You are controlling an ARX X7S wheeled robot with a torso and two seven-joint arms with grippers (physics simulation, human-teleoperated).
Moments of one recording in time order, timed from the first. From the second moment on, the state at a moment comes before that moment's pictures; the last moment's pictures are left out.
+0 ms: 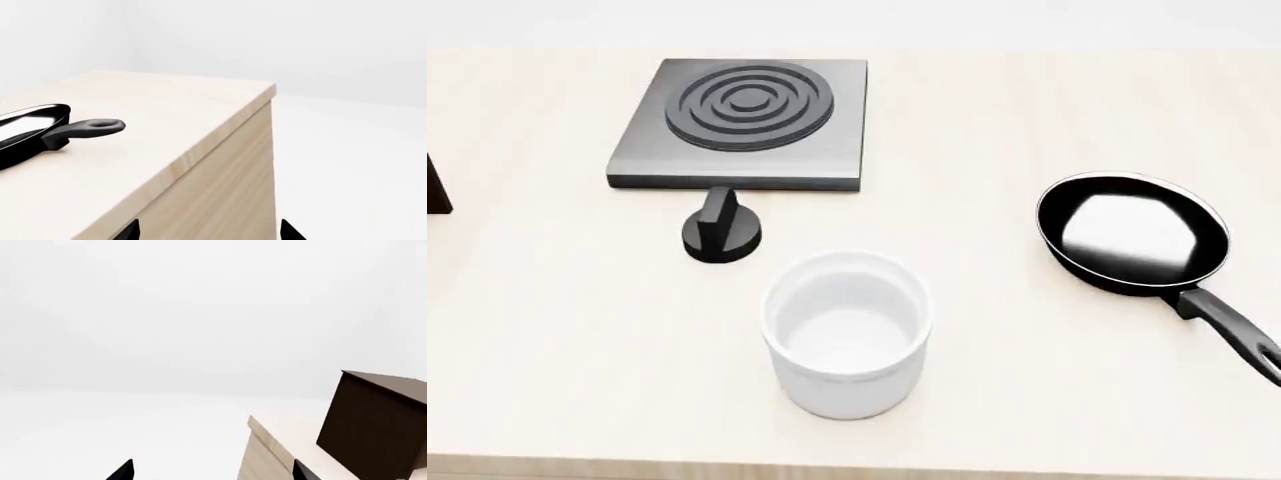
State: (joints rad) left arm 0.33 -0.04 -0.46 0.41 -0.27 0.10 -0.76; right arm -0.04 0.08 0.19 0.01 0.27 -0.05 0.71
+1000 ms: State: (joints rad) left arm 0.42 -0.09 -0.46 0.40 -0.36 0.25 -0.97; right arm -0.06 0.13 0.11 0.00 0.31 -0.13 0.70
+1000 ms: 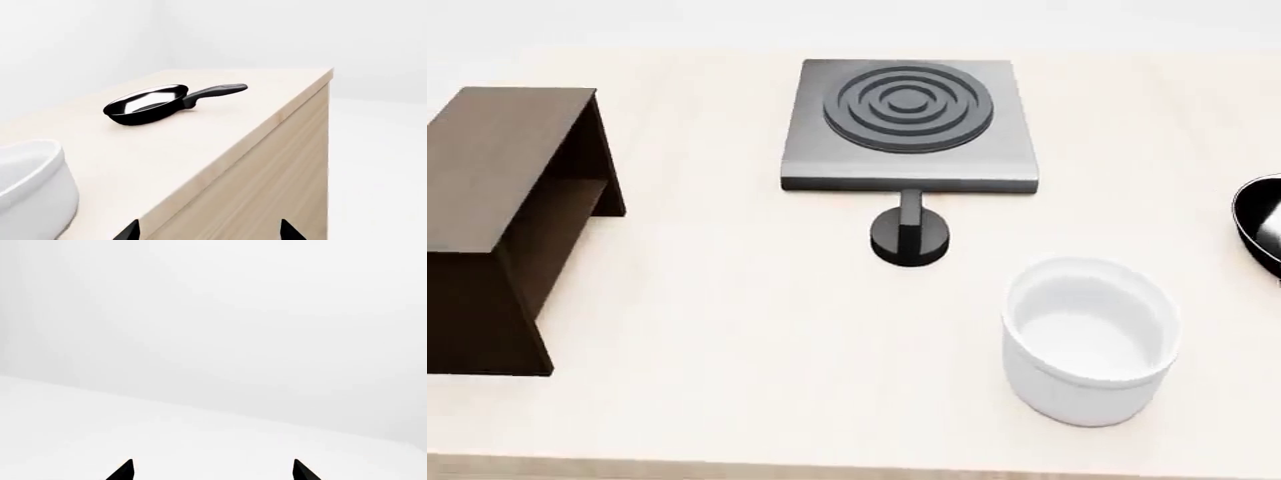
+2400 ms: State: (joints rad) left arm 0.43 -0.13 -0.41 0.34 -0.39 0.30 -1.01; right arm 0.11 0.37 0.03 -0.71 0.57 0.65 0.93
